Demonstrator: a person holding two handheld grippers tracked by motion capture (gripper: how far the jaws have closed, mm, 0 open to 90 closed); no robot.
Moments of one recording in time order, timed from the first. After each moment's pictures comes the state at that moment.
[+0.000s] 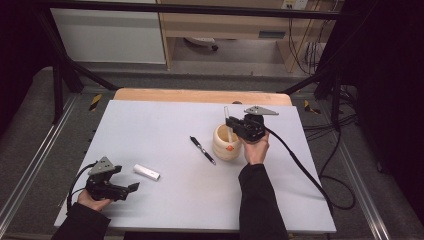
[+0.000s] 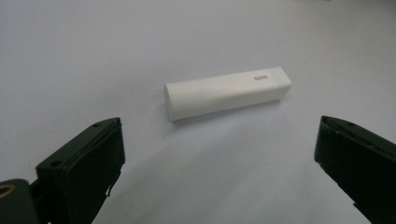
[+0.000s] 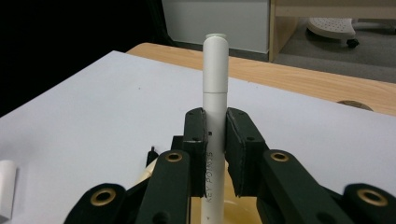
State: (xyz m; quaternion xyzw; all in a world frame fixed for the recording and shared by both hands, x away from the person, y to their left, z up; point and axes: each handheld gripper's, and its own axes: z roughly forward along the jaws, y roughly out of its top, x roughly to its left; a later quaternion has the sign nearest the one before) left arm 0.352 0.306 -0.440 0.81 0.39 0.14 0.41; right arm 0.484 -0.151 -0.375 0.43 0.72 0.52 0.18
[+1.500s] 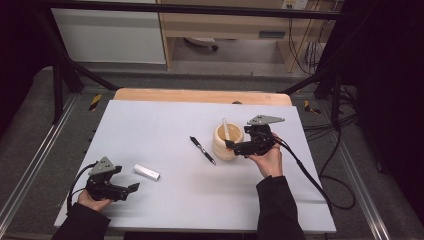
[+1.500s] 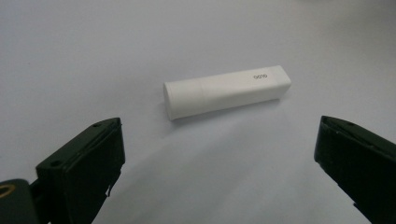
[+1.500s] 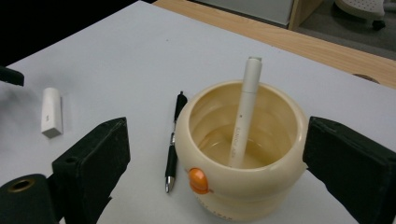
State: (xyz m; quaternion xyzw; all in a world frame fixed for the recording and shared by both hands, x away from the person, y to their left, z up) left arm 0.352 0.305 -0.440 0.81 0.39 0.14 0.41; right arm 0.433 -0.162 -0.351 0.38 0.79 0.46 0.16
